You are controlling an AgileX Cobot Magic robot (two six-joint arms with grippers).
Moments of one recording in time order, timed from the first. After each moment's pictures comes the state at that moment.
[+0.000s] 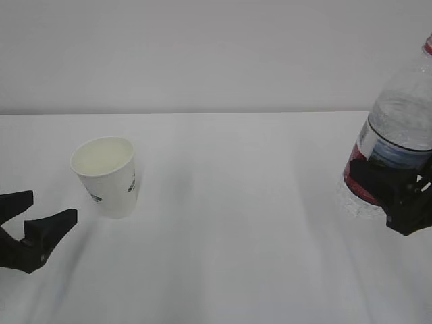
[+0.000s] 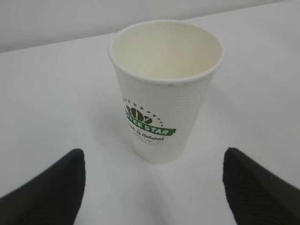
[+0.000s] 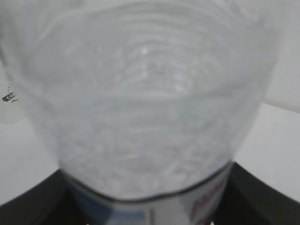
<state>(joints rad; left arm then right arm) -0.09 1.69 -0.14 0.40 -1.14 -0.10 0.07 1.21 -0.28 -0.69 -0.66 0.39</state>
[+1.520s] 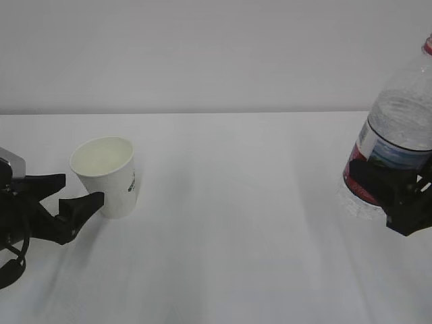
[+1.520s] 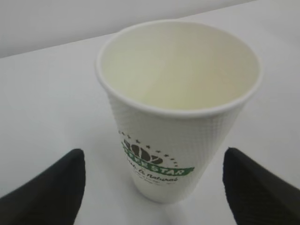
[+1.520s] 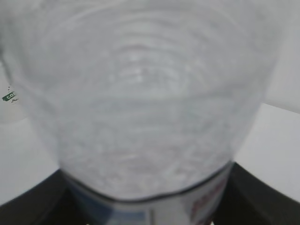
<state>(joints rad) -0.09 1.90 -0.35 0.47 -1.15 -0.10 0.07 1.21 -0.28 -0.69 -0.66 0.39</state>
